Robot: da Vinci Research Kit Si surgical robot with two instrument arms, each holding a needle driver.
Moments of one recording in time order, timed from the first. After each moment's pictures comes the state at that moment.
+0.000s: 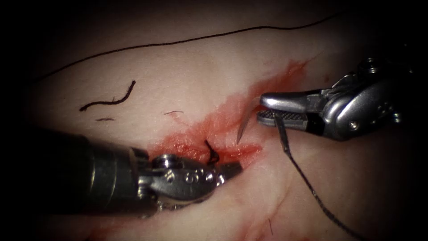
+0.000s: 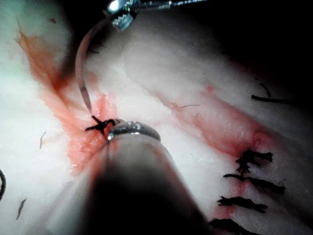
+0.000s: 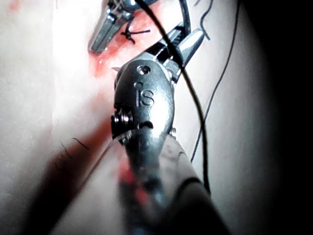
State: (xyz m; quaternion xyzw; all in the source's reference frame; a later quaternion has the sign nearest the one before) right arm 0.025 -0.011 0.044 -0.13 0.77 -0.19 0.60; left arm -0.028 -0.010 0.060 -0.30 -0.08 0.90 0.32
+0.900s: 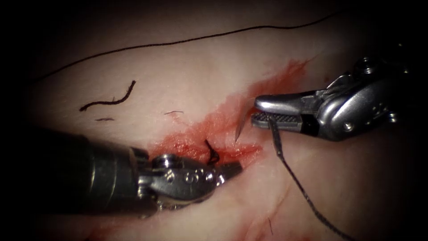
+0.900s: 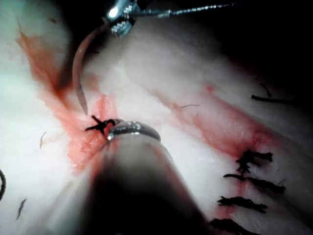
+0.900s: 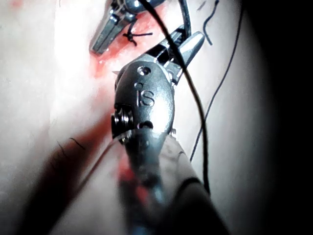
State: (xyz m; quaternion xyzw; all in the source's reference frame) right arm 0.025 -0.011 0.044 -0.14 0.76 -0.21 0.60; left arm -0.028 -0.010 0.060 -0.30 -0.08 0.90 0.32
